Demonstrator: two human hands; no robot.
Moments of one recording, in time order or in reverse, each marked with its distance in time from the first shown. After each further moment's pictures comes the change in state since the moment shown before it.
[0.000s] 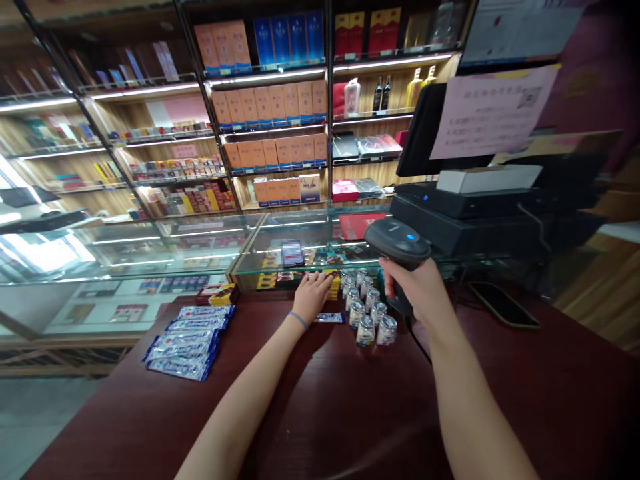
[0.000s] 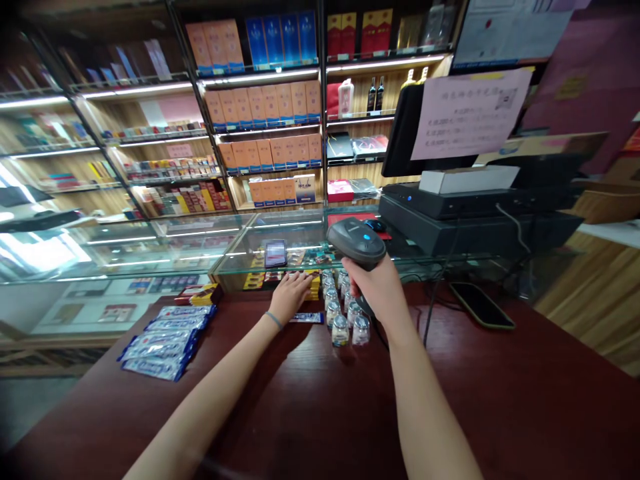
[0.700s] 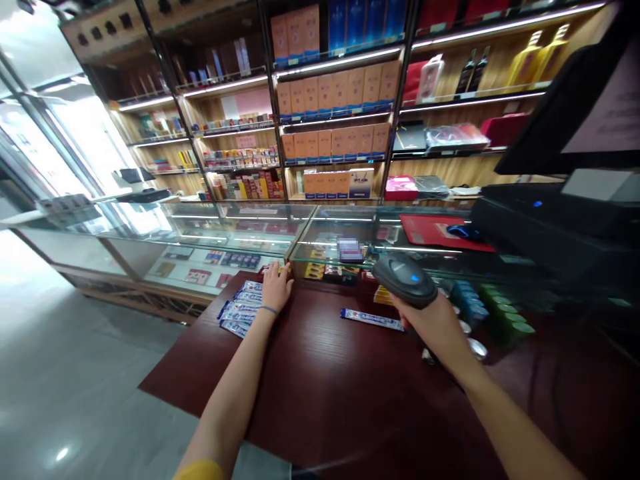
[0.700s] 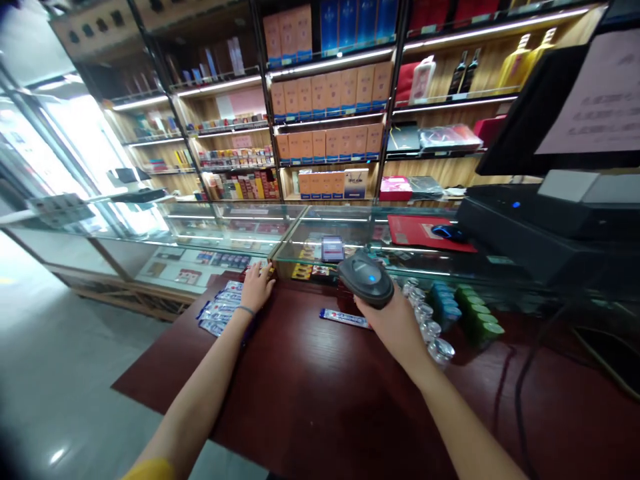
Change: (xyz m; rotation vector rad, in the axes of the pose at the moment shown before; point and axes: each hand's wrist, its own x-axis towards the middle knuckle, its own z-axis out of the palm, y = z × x) left_hand -0.072 -0.068 -0.227 0.748 0.282 -0.226; right_hand -0.035 0.040 0.091 -0.350 -0.181 -0.024
